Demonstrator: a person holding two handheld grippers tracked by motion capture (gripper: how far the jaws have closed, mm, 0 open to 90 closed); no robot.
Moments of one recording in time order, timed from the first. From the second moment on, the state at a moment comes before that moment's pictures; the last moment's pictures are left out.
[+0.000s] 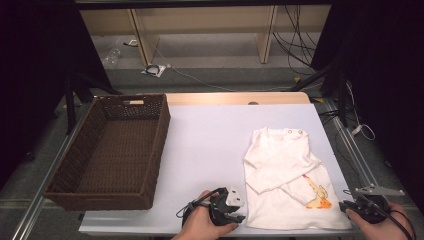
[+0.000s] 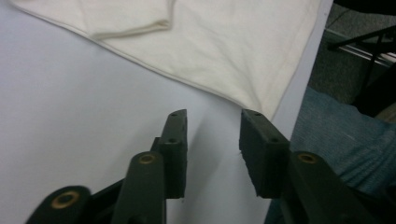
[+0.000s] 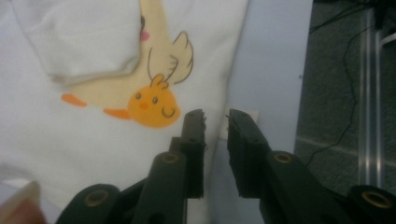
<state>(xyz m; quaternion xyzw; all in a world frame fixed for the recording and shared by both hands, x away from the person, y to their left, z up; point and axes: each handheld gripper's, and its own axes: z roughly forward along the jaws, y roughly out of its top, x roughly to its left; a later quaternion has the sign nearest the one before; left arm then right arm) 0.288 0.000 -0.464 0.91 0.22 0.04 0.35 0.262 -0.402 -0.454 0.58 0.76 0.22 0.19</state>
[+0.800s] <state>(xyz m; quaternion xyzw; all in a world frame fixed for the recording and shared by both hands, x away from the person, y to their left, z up) 0.311 0.056 -0.457 0.85 0.30 0.08 0.43 0.304 -0.367 -0.460 0.46 0.75 0.39 0.27</state>
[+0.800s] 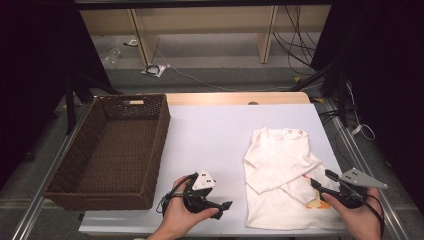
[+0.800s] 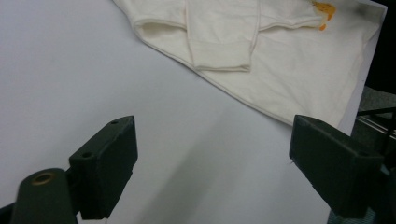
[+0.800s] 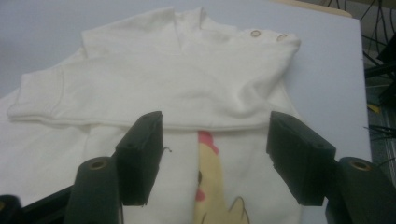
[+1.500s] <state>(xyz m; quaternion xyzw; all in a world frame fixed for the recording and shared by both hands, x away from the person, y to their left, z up) 0.321 0.074 -0.466 0.84 0.31 0.09 0.44 0.340 -0.306 -0.467 0.40 0.77 0.42 0.26</state>
